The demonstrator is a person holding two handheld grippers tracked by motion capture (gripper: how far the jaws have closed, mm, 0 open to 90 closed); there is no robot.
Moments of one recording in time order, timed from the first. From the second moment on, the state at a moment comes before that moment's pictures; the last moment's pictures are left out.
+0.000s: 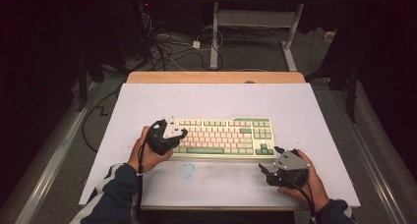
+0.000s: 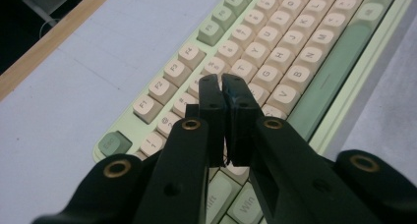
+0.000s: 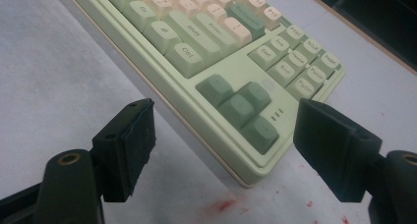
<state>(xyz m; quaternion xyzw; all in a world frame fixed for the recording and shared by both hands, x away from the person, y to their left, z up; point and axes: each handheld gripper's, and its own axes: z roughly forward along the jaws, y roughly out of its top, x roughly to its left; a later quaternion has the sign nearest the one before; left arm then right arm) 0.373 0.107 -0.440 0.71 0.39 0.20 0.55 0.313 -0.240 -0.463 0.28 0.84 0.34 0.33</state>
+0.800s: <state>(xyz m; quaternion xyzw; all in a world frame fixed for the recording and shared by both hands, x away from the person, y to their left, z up) 0.353 0.089 -0.432 0.72 0.35 0.18 0.57 0.312 -0.241 -0.462 0.28 0.84 0.34 0.33</state>
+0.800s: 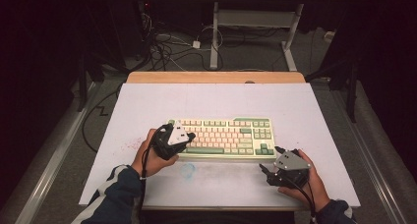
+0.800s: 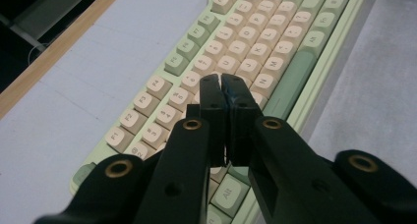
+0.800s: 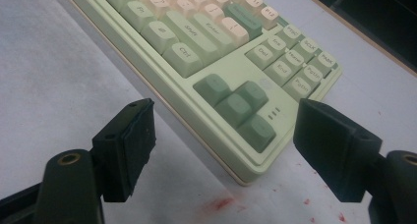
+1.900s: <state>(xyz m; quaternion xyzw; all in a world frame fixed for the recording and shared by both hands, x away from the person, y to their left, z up) 0.346 0.068 -0.463 0.77 0.33 0.16 0.53 0.313 -0.240 -0.466 0.27 0.84 0.33 0.32</state>
